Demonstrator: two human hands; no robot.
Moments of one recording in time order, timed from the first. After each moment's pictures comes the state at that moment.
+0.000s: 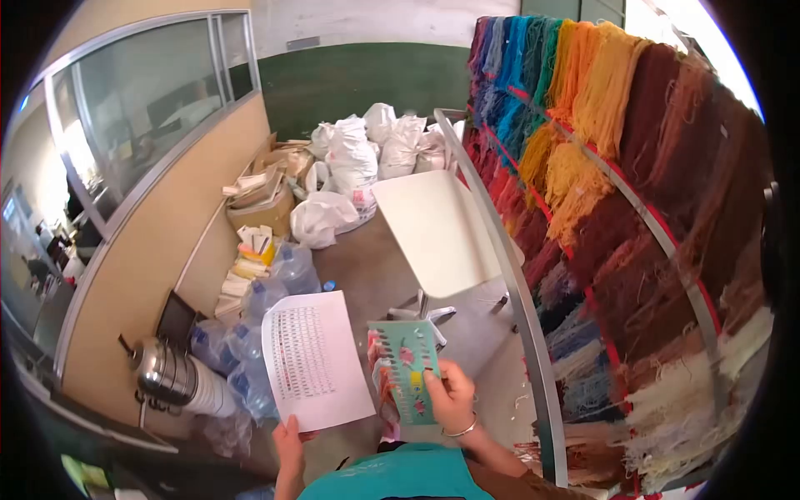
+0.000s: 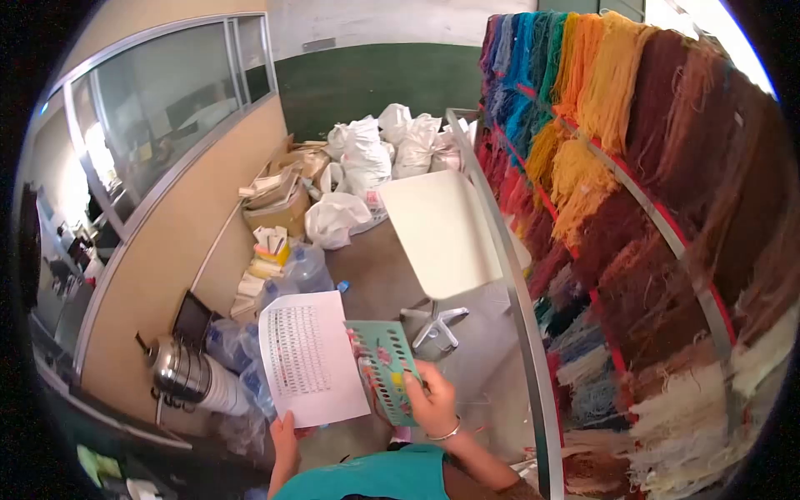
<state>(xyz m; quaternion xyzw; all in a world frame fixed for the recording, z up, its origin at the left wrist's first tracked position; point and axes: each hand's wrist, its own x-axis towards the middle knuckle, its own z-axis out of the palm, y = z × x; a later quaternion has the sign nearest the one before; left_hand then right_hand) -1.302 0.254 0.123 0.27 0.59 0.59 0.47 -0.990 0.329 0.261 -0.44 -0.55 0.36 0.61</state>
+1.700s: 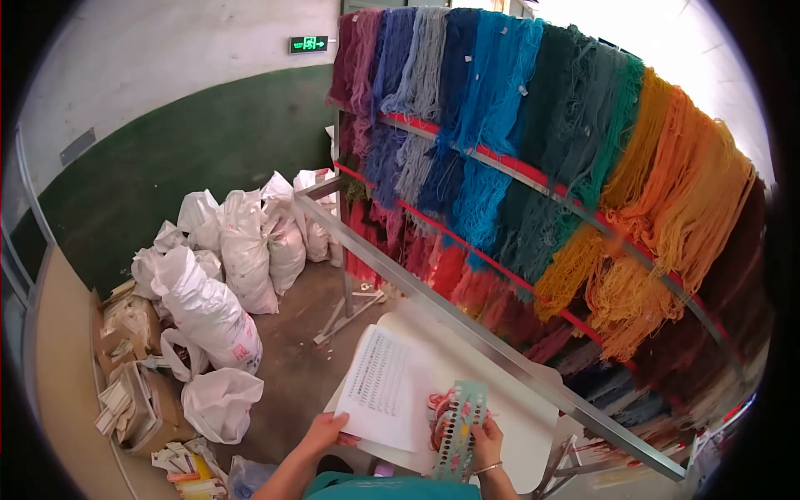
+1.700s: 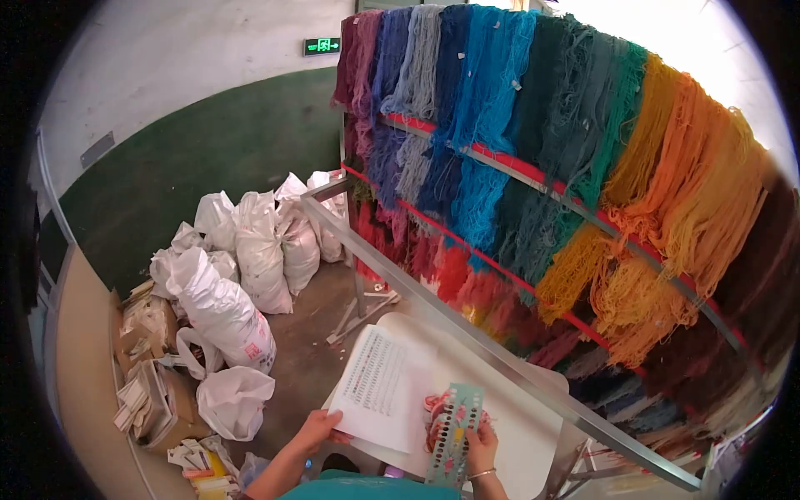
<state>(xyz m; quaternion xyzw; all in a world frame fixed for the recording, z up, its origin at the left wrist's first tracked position) -1.185 1.165 0.163 0.57 0.37 -0.02 0.74 -0.974 0.862 0.119 -0.68 -0.04 0.16 0.71</state>
